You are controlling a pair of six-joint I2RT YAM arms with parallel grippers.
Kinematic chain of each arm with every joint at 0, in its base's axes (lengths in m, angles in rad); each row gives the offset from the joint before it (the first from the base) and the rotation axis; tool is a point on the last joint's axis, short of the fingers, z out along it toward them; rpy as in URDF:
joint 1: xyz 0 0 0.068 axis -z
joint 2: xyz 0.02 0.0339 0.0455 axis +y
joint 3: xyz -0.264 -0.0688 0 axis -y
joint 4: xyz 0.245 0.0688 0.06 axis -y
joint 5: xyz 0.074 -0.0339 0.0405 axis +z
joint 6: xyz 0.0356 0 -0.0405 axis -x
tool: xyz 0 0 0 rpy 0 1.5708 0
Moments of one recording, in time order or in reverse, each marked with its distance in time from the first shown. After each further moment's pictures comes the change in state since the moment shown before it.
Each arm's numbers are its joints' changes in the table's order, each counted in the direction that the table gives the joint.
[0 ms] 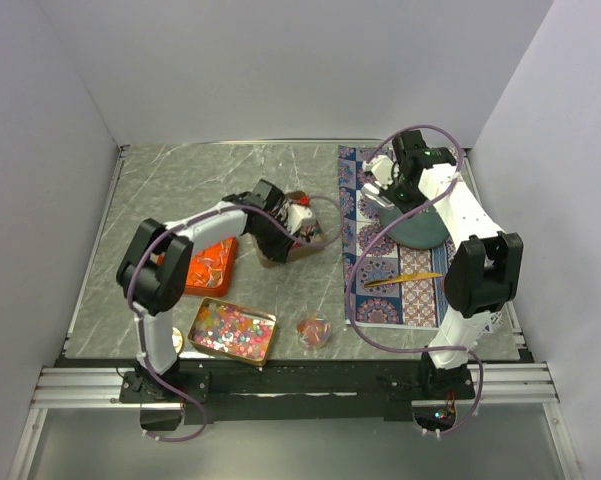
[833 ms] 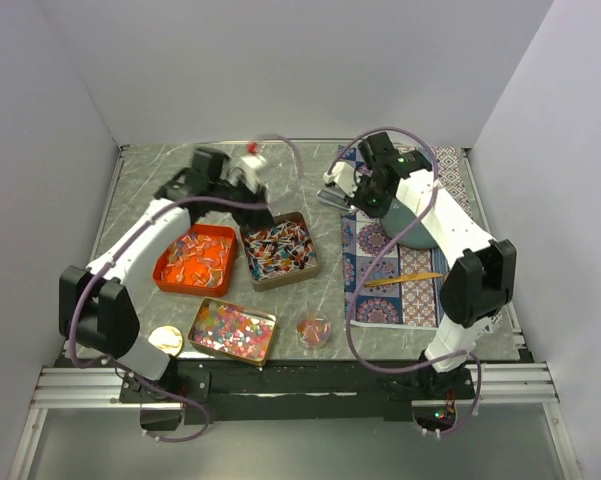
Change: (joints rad) left arm -0.162 -0.376 -0.016 0.022 -0.242 0.222; right arm -0.197 -0.037 0.018 0.010 0.137 0.119
